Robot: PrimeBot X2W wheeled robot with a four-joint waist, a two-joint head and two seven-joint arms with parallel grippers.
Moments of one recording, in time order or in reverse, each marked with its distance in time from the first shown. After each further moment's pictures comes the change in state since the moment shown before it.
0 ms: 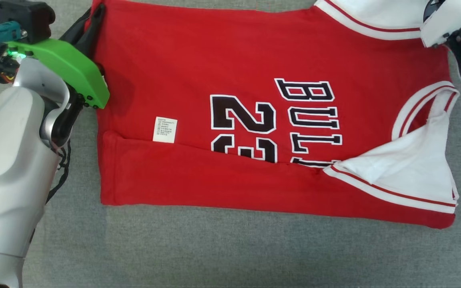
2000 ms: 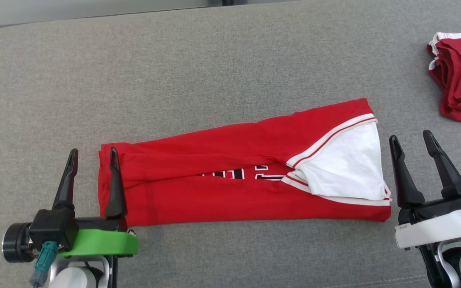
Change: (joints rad) left arm 0.817 0.019 0.097 -0.639 0.201 0.483 -0.313; right arm 1.081 0.322 -0.481 -0.823 -0.377 0.000 -0.015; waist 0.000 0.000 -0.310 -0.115
